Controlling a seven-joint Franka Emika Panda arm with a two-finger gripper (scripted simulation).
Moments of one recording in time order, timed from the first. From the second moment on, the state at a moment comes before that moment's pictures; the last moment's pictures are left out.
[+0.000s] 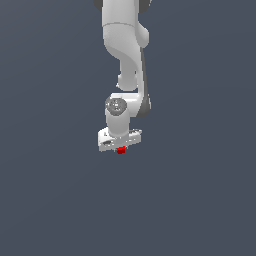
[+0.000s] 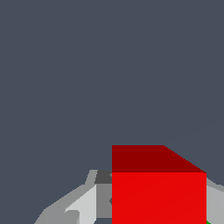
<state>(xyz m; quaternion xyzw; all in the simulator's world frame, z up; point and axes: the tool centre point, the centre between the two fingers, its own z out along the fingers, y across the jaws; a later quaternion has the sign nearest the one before) -0.026 -0.038 0.029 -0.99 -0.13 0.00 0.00</state>
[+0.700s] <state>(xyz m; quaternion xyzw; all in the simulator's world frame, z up) -0.025 -0.038 0.108 -0.99 -0.13 0.00 0.00</state>
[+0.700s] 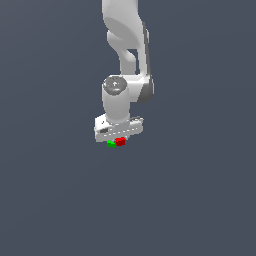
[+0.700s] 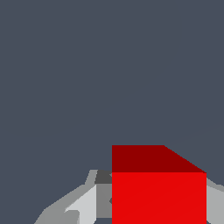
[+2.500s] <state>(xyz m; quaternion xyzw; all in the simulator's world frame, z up) -0.067 -0.086 0.062 -0.99 -0.13 0.00 0.00</state>
